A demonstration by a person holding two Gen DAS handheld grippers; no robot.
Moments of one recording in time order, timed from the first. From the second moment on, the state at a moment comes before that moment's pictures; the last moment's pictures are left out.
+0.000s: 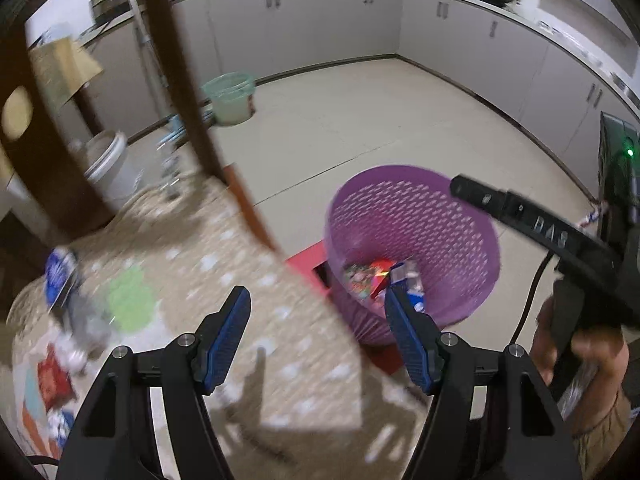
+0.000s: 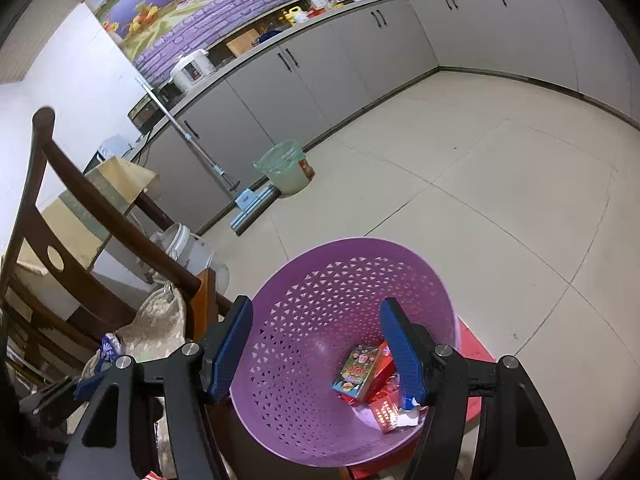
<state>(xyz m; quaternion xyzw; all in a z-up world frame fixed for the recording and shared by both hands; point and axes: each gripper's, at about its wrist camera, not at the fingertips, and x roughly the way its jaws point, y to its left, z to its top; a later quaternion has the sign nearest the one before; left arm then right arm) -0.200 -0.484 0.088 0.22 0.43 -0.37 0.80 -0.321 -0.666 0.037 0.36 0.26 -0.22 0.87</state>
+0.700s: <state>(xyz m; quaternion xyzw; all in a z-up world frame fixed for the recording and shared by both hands) -0.116 -0.186 0.109 0.07 0.47 -0.10 0.87 -0.245 -0.563 0.041 0.26 0.32 -0.15 0.90</state>
